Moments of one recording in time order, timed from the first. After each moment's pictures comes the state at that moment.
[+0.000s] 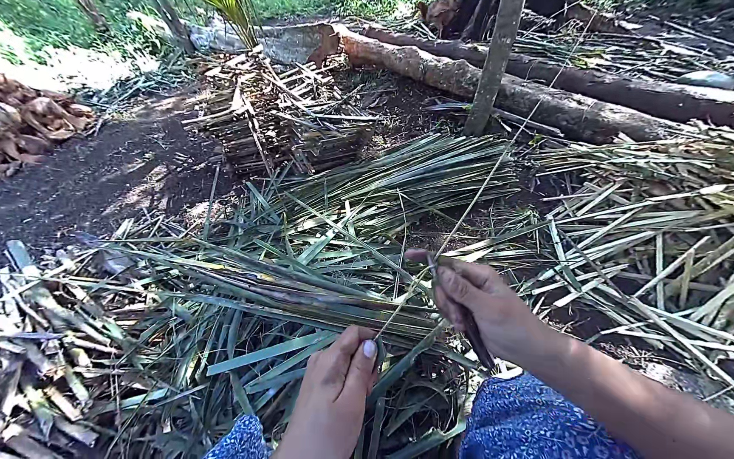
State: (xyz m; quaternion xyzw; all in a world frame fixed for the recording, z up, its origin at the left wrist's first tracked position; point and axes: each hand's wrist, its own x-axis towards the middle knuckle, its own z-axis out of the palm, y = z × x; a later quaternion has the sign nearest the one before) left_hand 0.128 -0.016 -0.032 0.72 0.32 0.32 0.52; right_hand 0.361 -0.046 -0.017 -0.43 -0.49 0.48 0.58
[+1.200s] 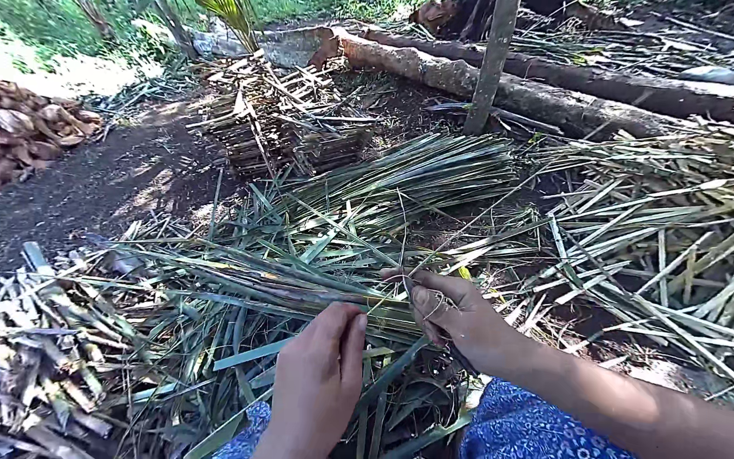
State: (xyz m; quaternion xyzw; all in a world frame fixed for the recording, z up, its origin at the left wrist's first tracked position) left_hand 0.128 -0.011 -0.018 0.84 0.34 0.40 0.15; right_hand 0.334 -0.056 -0.013 -0.42 -0.53 0.49 0.55
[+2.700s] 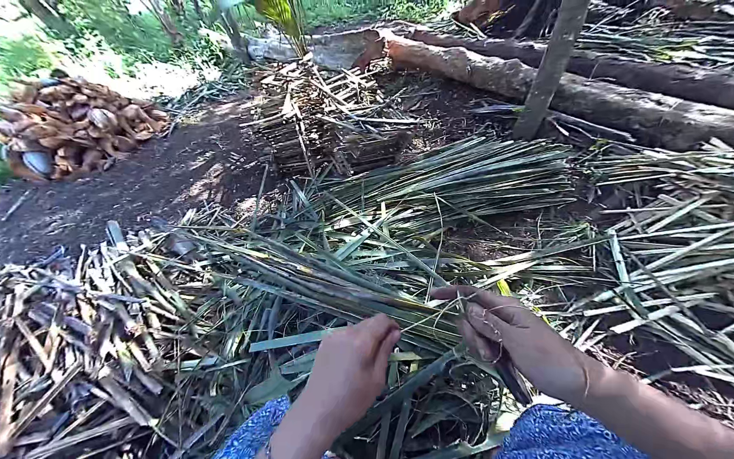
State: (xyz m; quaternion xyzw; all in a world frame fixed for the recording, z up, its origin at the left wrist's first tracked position) left_hand 0.109 0.003 -0.041 0.88 0.32 0.29 0.21; right_hand 0.348 -0.062 -0.024 -0.45 -0.53 0.53 0.49
